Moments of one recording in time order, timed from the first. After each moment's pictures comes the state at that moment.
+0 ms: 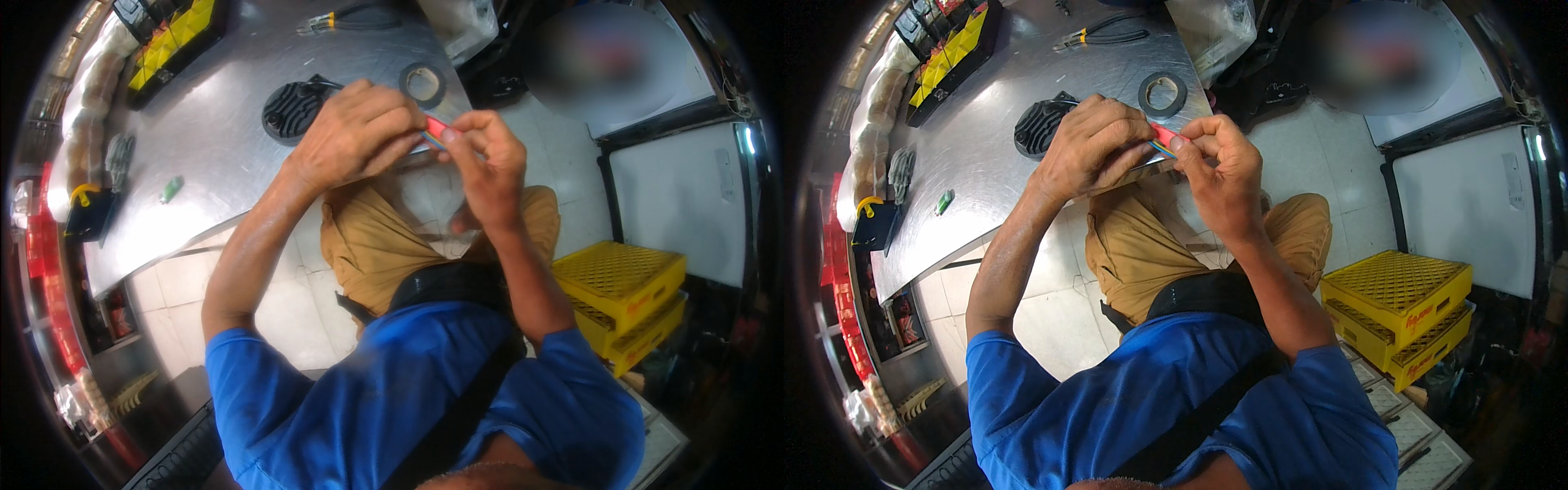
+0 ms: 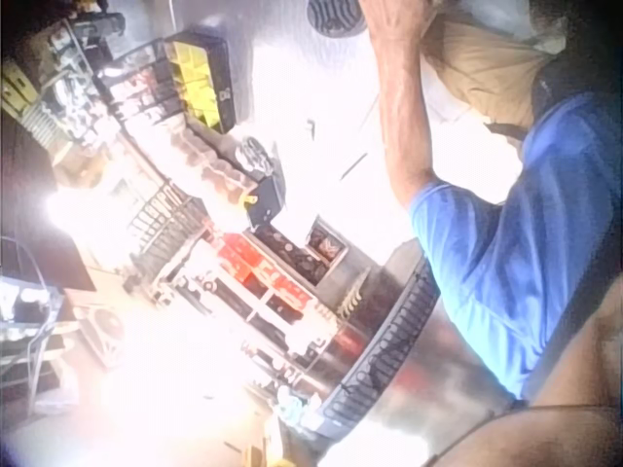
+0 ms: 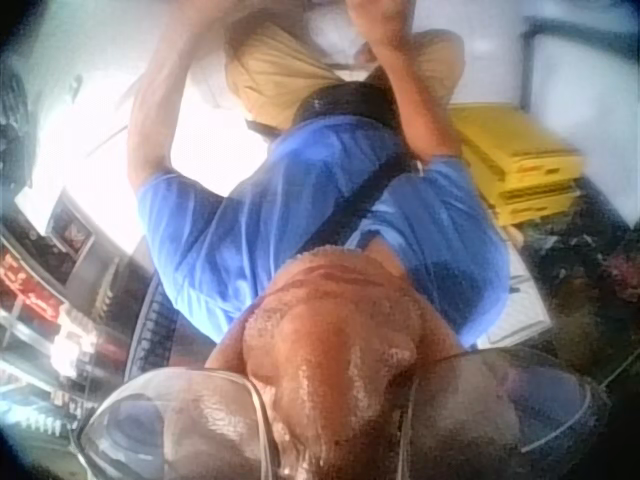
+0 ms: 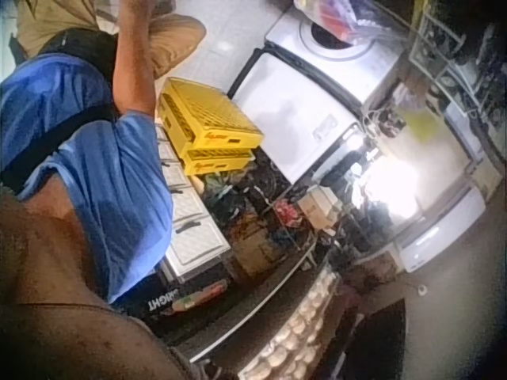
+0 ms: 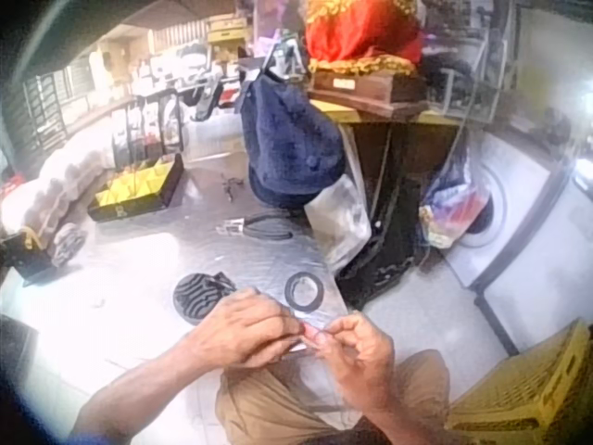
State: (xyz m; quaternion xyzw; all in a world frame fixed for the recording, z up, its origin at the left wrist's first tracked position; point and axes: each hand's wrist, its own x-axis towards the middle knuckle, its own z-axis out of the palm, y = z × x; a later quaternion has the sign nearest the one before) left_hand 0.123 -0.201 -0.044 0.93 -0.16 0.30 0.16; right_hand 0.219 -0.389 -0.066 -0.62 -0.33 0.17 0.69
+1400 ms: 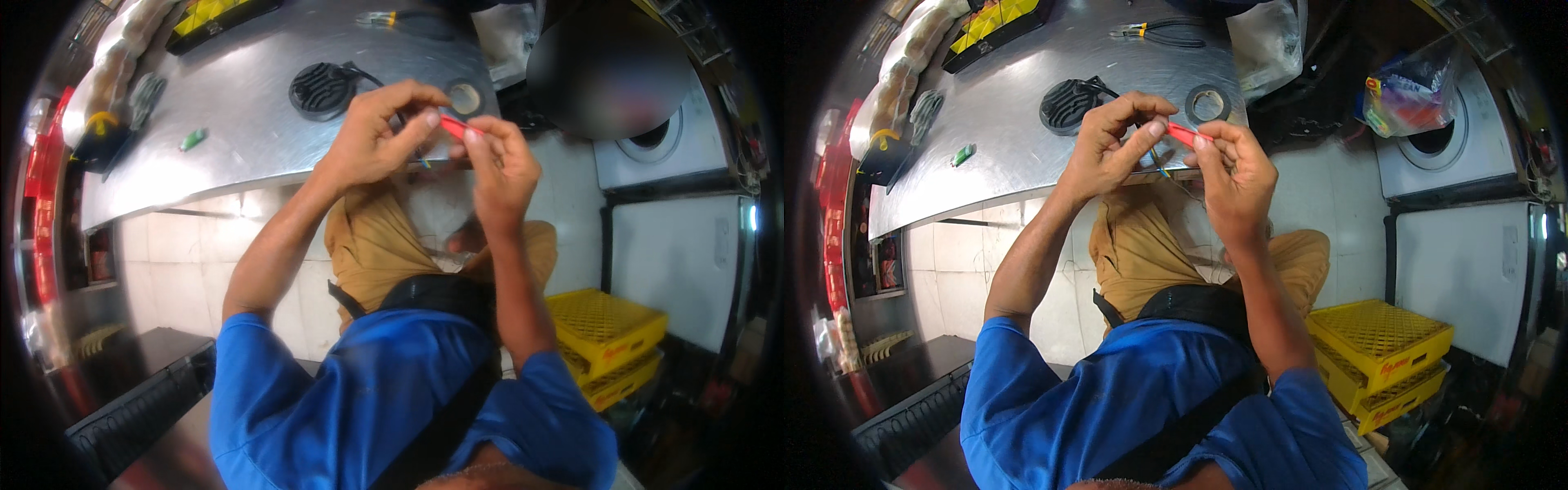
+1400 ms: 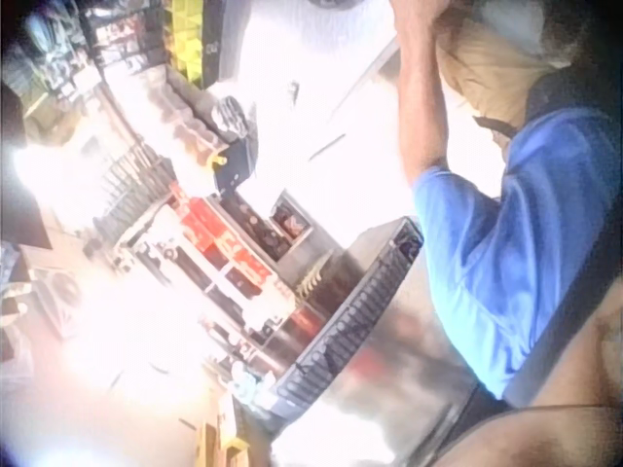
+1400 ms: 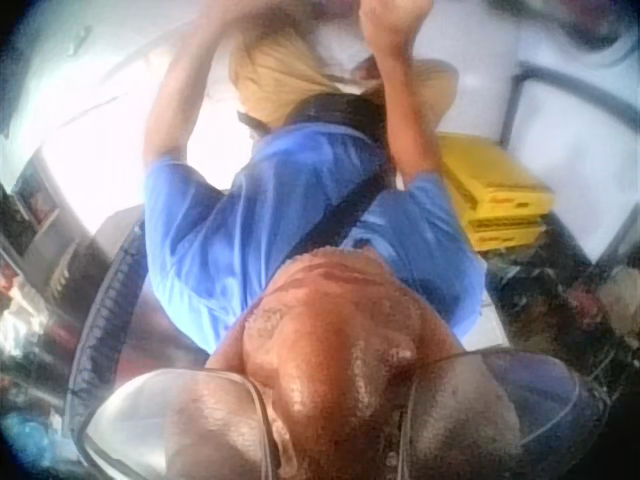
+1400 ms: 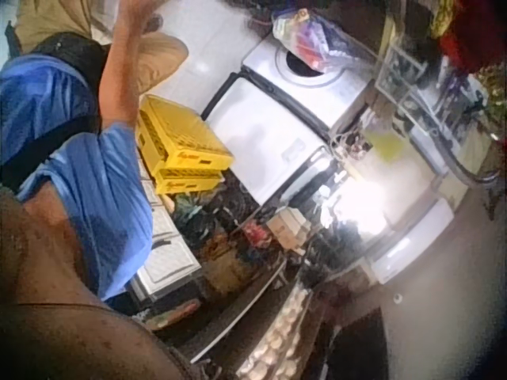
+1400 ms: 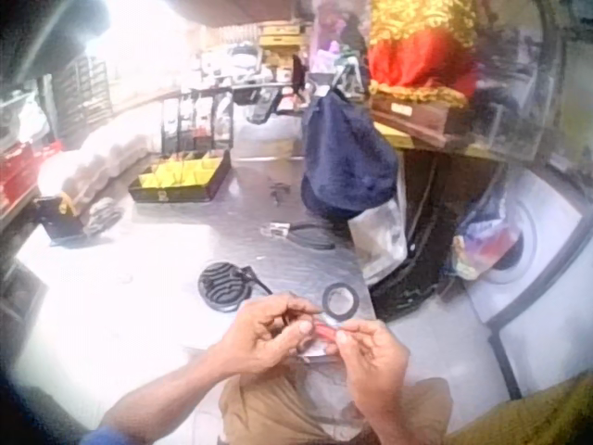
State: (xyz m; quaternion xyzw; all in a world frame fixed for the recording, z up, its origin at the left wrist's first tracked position) left_hand 0.098 -0.219 -0.042 0.81 0.08 0.28 0.50; right_hand 0.210 -0.368 -0.058 -0.57 -0.33 0.18 0.73
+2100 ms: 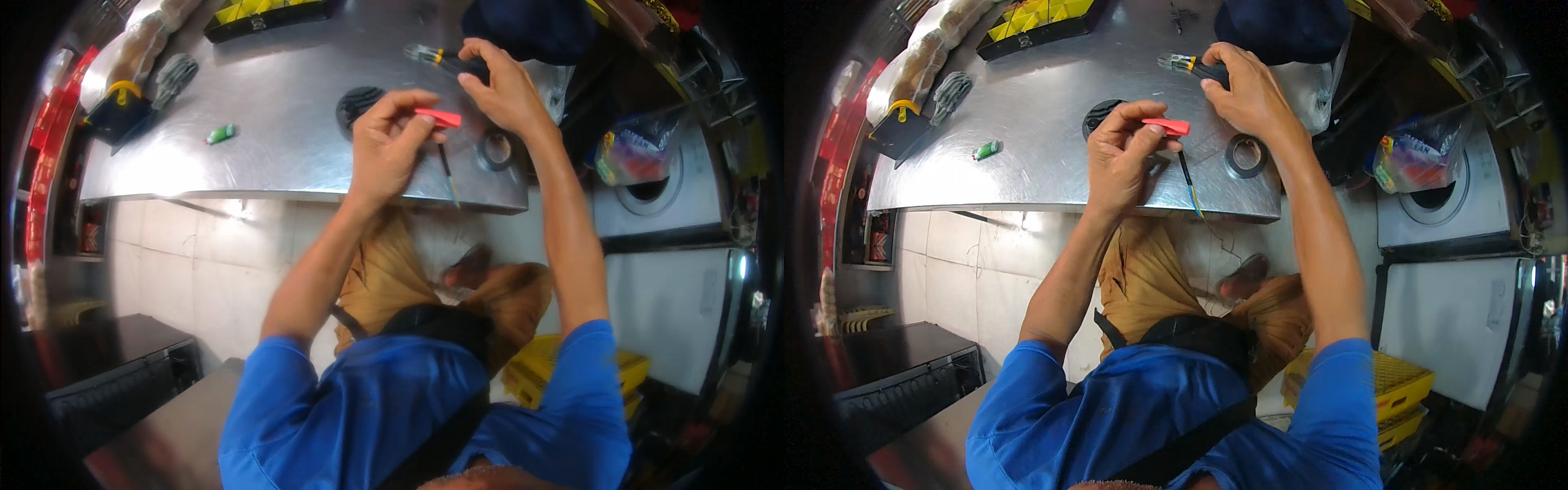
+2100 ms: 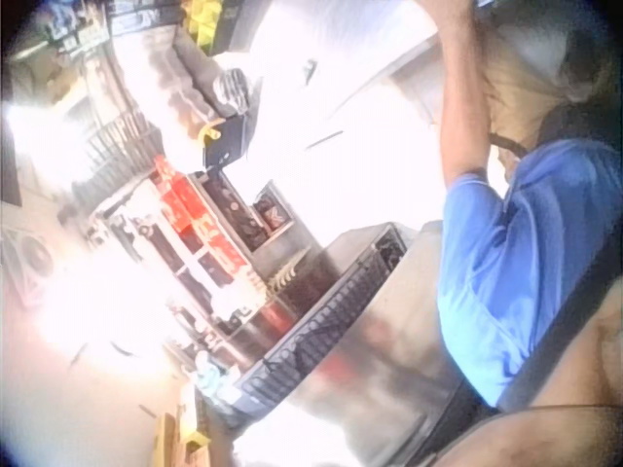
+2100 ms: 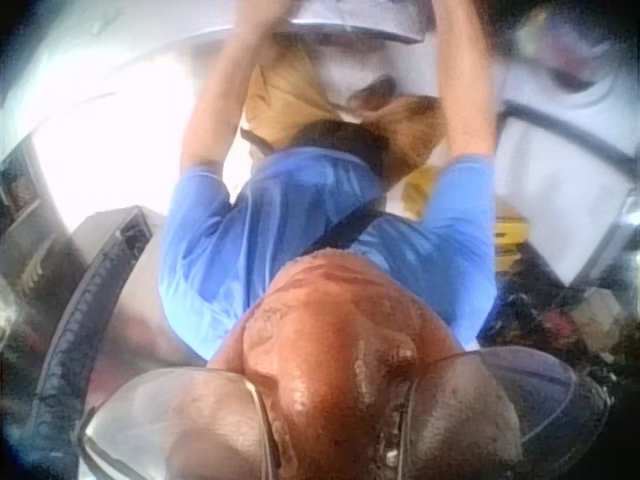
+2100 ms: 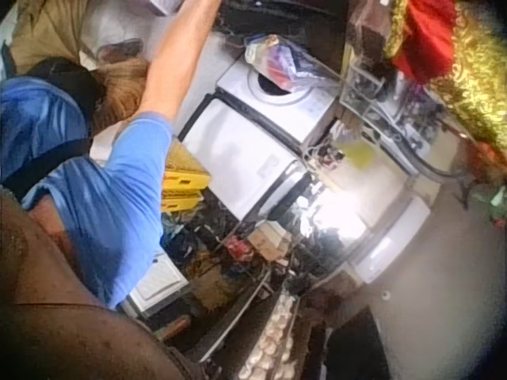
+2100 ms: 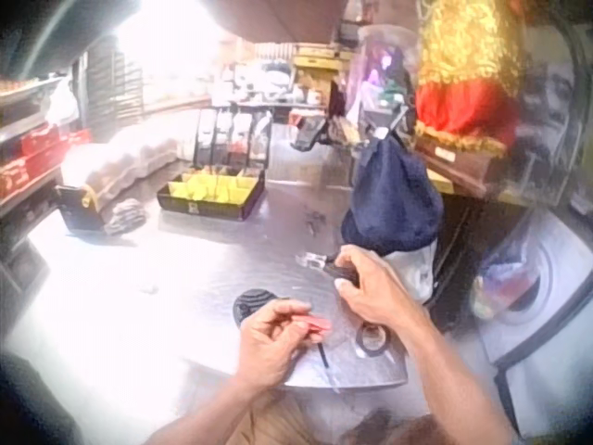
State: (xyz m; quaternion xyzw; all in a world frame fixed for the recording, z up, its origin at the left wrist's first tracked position) left_hand 0.099 -0.210 -0.055 0.53 0.12 0.50 0.67; right_hand 0.305 -0.230 -0.008 -0.64 -0.67 0.02 0.37
